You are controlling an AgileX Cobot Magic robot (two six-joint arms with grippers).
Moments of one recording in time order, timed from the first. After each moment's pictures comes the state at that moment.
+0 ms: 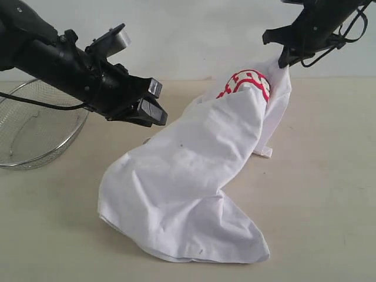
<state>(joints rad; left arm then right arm) -0.32 1.80 -1.23 -0.88 0.75 0.63 -0.08 2.31 -2.19 0.26 1.03 -0.17</state>
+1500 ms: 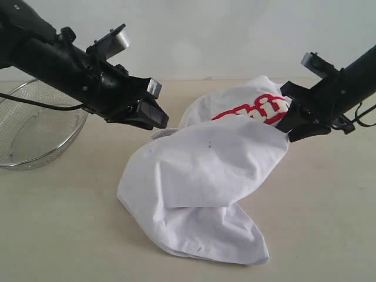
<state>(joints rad) -0.32 1.79 -1.23 -0.88 0.80 0.63 -0.20 2.07 -1.43 0.76 1.03 -0.49</state>
